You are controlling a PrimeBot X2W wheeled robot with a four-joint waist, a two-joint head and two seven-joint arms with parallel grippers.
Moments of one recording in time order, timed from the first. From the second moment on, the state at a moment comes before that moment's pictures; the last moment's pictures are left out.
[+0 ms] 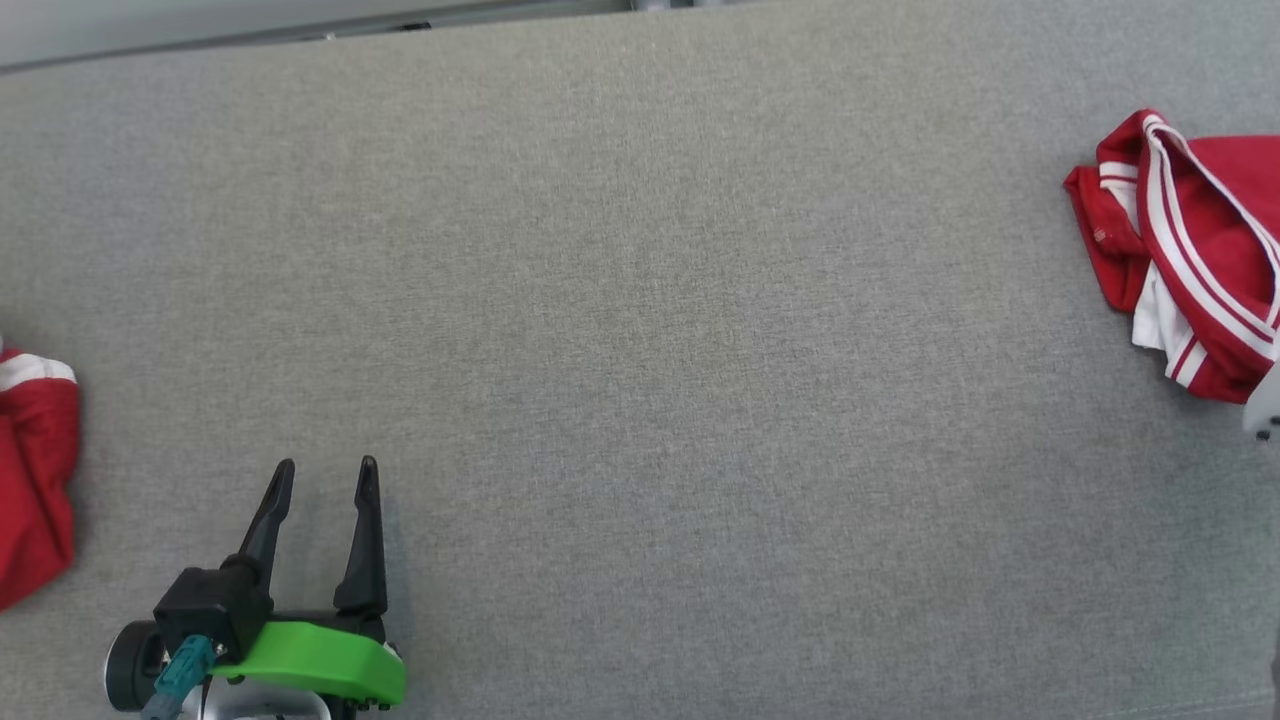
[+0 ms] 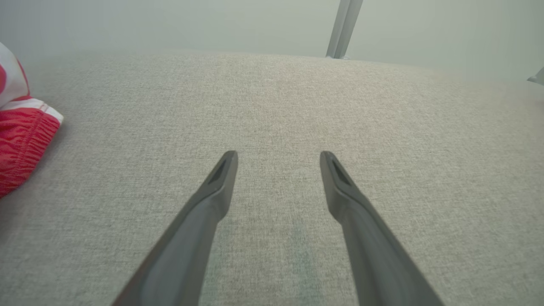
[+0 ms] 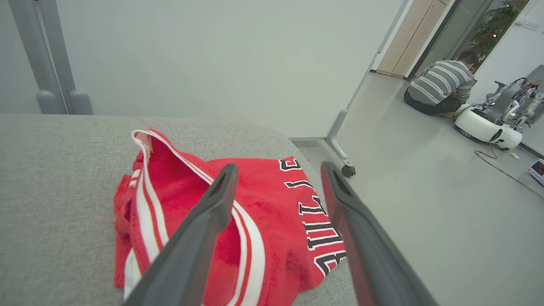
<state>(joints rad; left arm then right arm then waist) -0.02 0.21 -0.19 0.11 -0.36 0.03 -0.22 -0.51 -0.19 -0.53 0.47 -0.24 0.13 -0.18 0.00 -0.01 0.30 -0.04</state>
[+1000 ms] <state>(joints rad) 0.07 0.18 -0.10 0.21 -0.29 -0.03 -0.26 0.09 -0.05 -0.24 0.10 -0.11 0.13 -0.26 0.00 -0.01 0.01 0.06</state>
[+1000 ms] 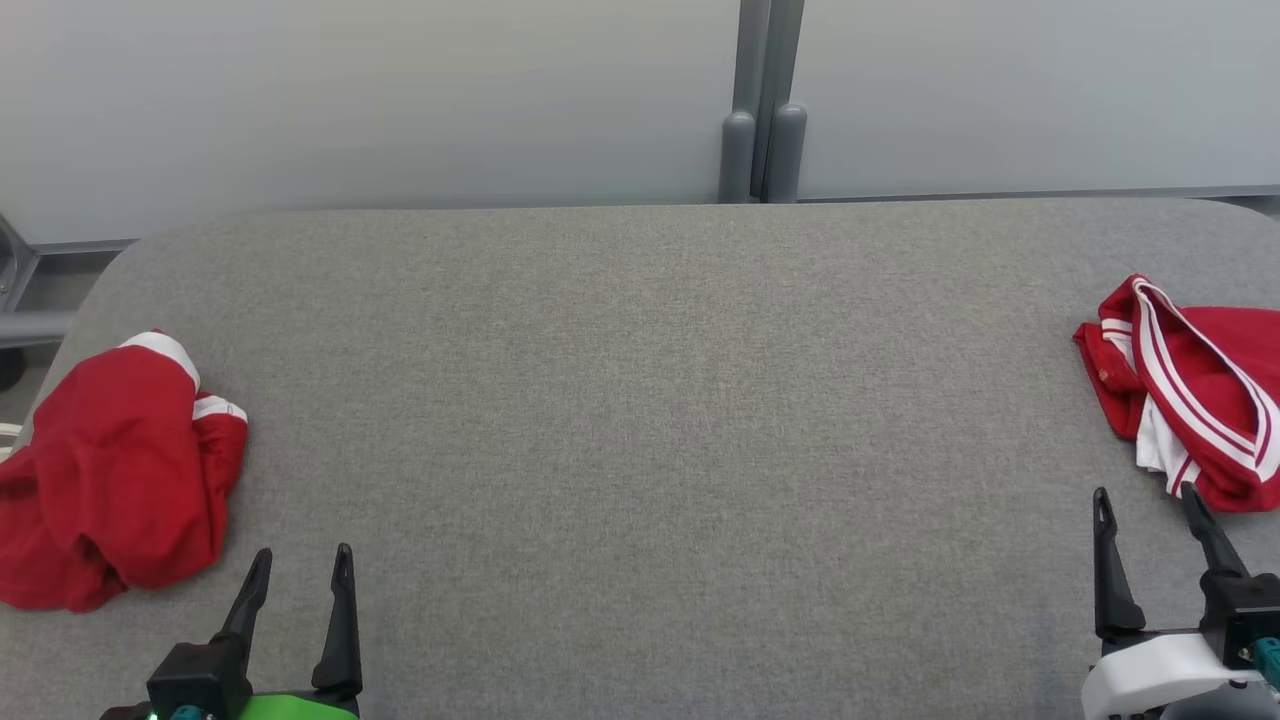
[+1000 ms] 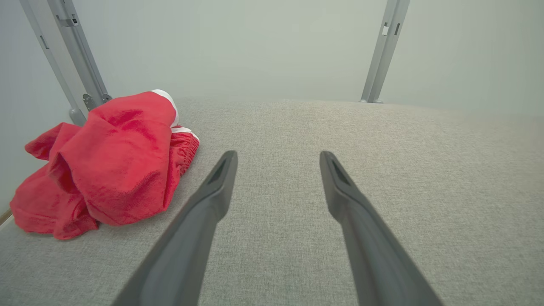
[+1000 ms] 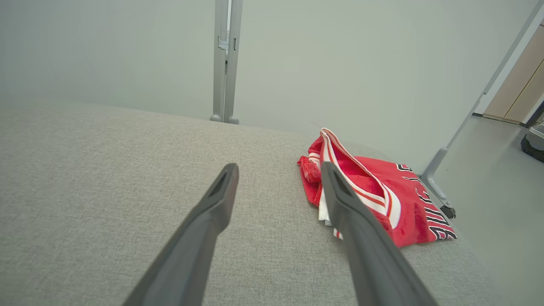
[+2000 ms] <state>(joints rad) 0.12 0.11 0.01 0.22 -0.25 -0.07 -0.26 0.06 -0.05 -0.04 0.12 -0.03 0.13 -0.26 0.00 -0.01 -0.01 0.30</state>
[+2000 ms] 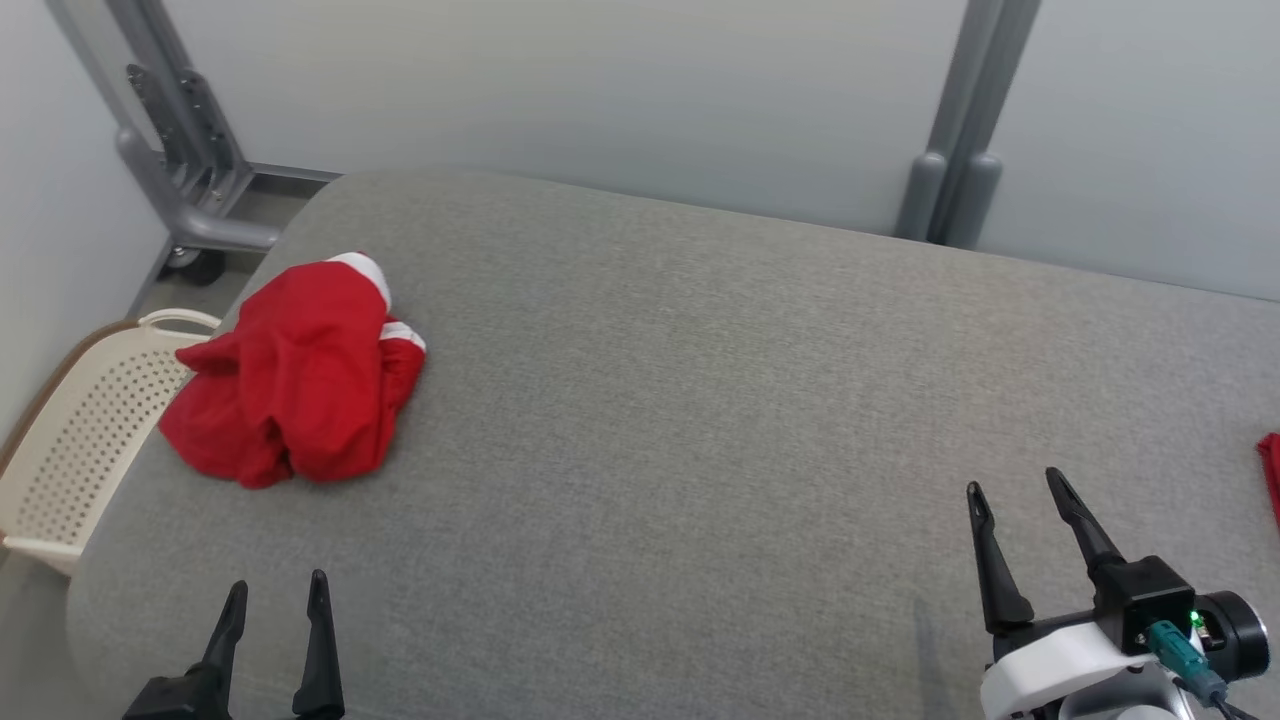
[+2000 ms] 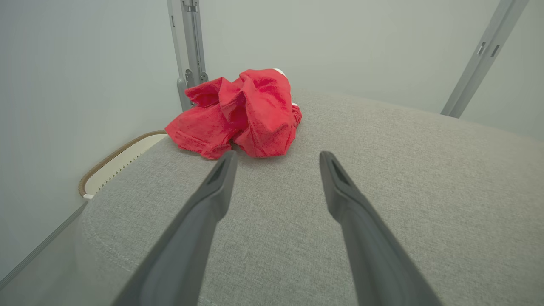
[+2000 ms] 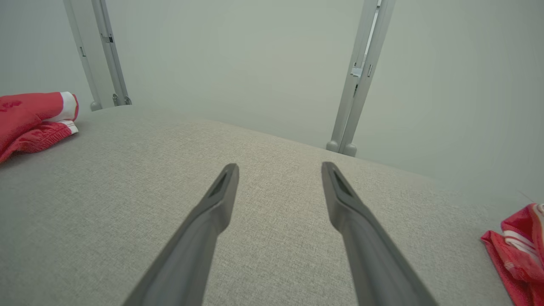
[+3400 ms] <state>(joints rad) -0.74 0.23 0.01 0.89 -0.49 -0.12 0.26 -0.23 -0.11 0.06 0.10 -0.12 0.13 -0.26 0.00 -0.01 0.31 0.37</state>
